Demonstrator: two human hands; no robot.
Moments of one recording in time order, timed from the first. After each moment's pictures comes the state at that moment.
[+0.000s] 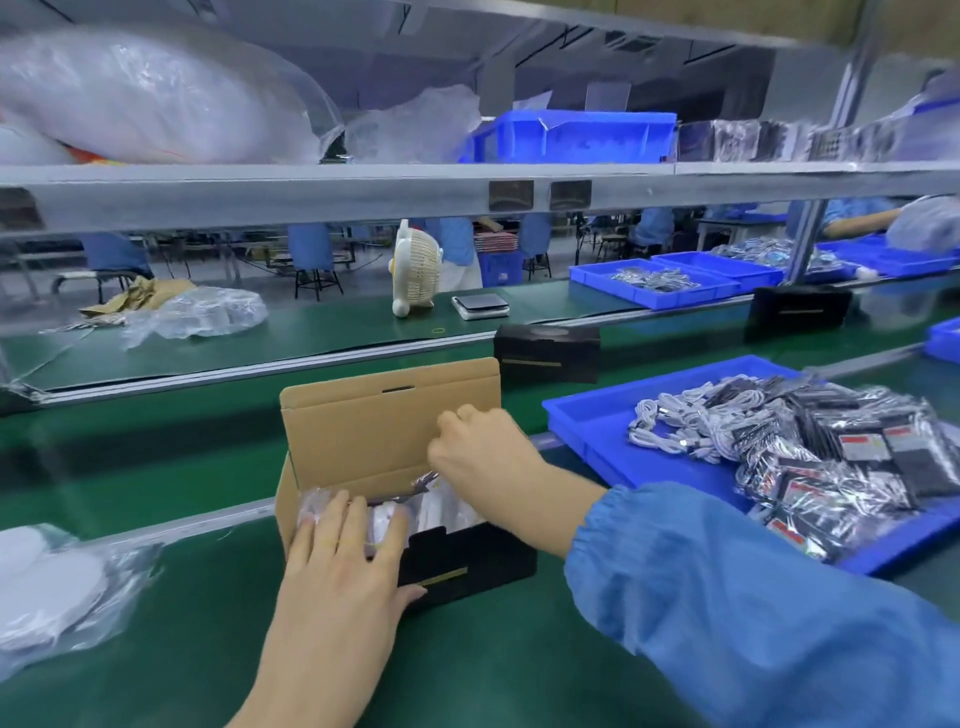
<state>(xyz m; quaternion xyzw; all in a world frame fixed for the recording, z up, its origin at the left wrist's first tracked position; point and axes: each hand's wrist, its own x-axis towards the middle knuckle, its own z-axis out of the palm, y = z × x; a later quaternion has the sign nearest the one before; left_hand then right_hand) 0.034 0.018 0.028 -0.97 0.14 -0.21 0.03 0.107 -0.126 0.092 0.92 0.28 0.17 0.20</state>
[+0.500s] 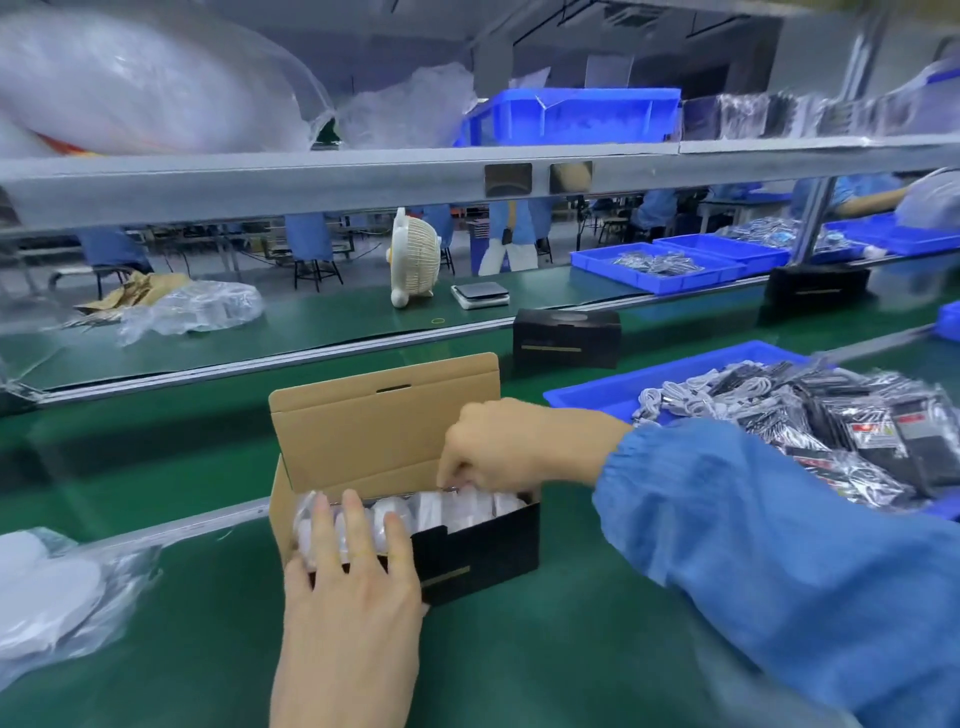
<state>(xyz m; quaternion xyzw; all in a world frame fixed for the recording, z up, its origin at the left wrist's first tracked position) 0.018 0.003 0.034 -0.99 0.06 -0.11 0.00 0.129 -0.158 0.113 0.92 0.39 0.05 0.08</state>
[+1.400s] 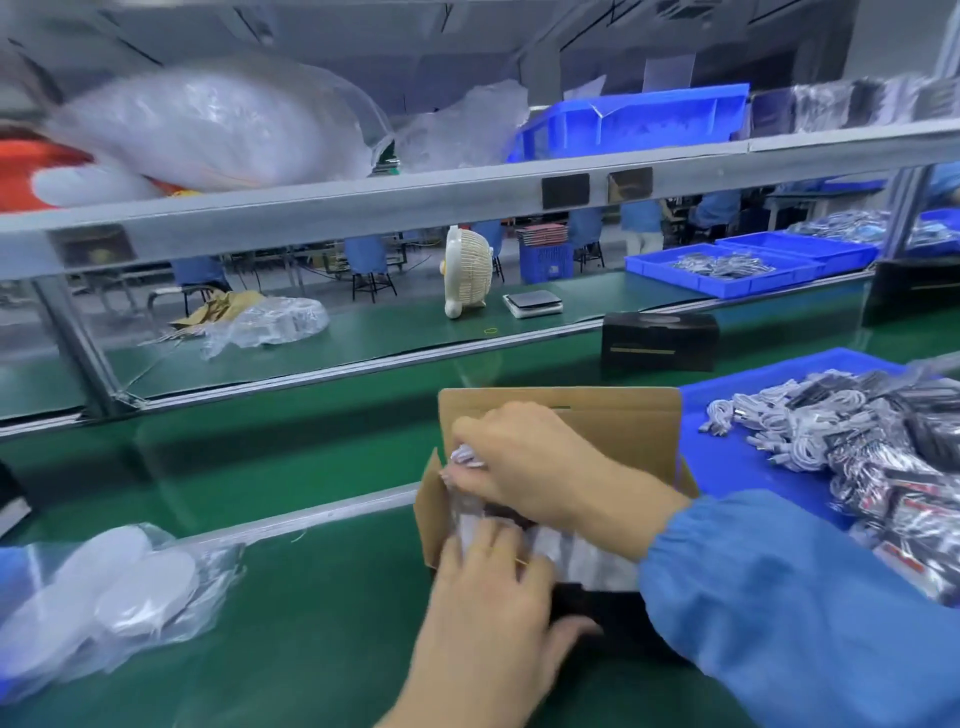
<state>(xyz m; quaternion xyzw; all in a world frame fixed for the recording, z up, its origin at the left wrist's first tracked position) 0.024 -0.023 0.034 -0.93 0.26 -0.24 0.00 0.103 -0.122 0.118 0.92 0.33 0.20 0.00</state>
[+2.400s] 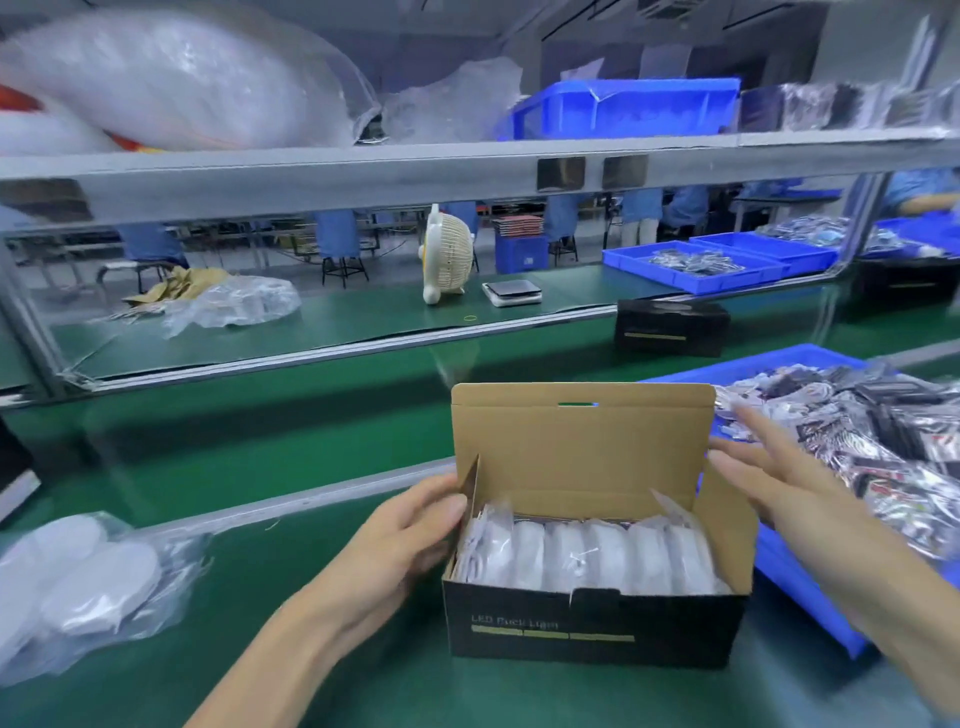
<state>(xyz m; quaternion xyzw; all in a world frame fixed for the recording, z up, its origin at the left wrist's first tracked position) 0.073 0.037 0.032 -0.67 0.12 0.15 -0.72 0.034 -0.269 0.073 0.74 -0.01 0.11 -0.66</state>
